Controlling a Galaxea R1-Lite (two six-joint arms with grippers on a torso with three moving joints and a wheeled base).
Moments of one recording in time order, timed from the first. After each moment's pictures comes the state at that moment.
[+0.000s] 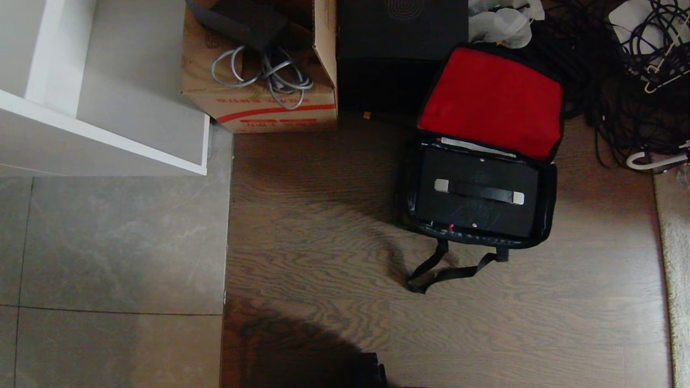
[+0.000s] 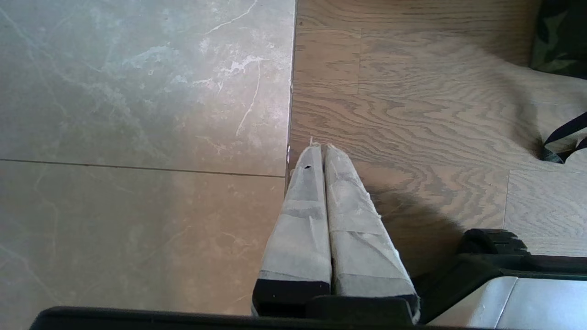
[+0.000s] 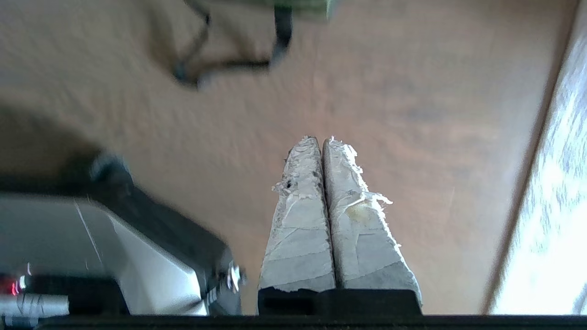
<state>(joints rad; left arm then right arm) 0.00 0.00 0.00 0.00 0.00 0.00 0.00 0.06 -0.09 0.15 -0.01 -0.12</state>
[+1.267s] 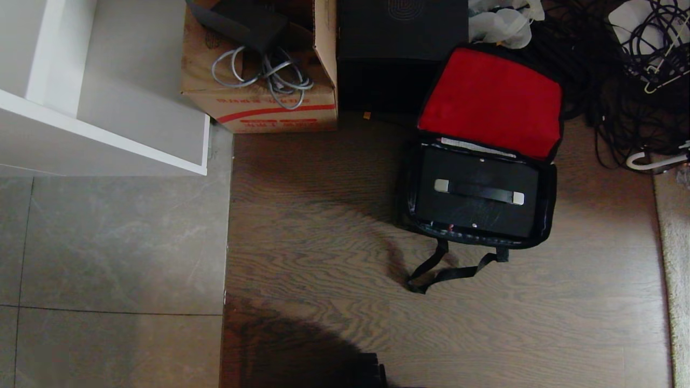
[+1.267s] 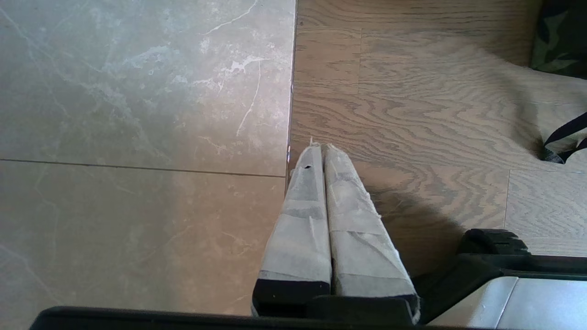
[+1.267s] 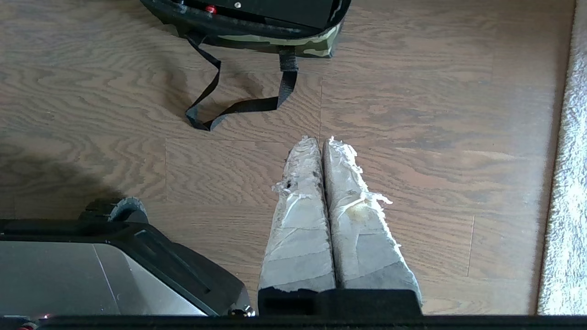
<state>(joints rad) 0.00 0.00 0.00 0.00 0.00 0.00 0.00 0.00 -0.01 0.04 0.00 -0.05</state>
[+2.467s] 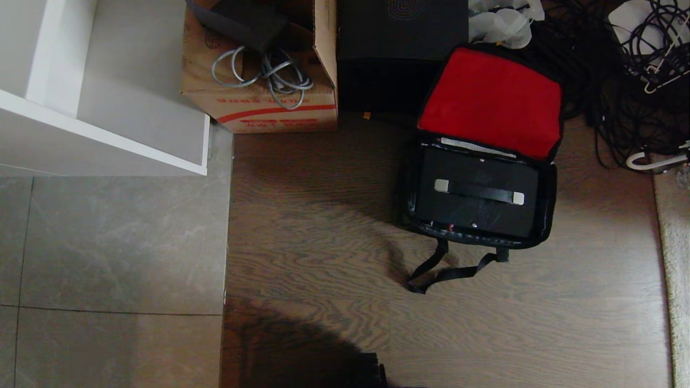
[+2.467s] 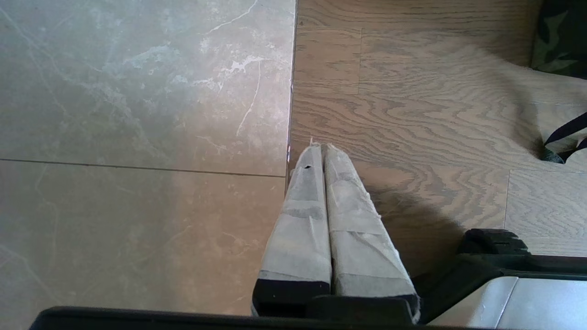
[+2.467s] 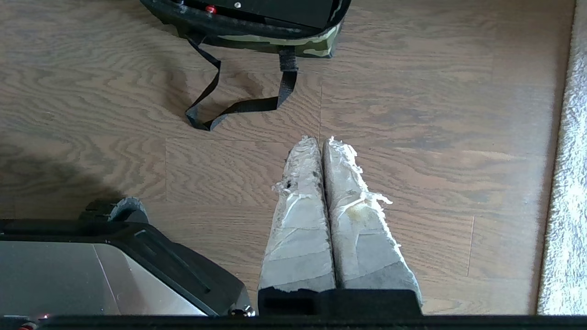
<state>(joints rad) 0.00 0.00 0.00 0.00 0.00 0.00 0.00 0.00 -0.01 0.04 0.00 -0.05</state>
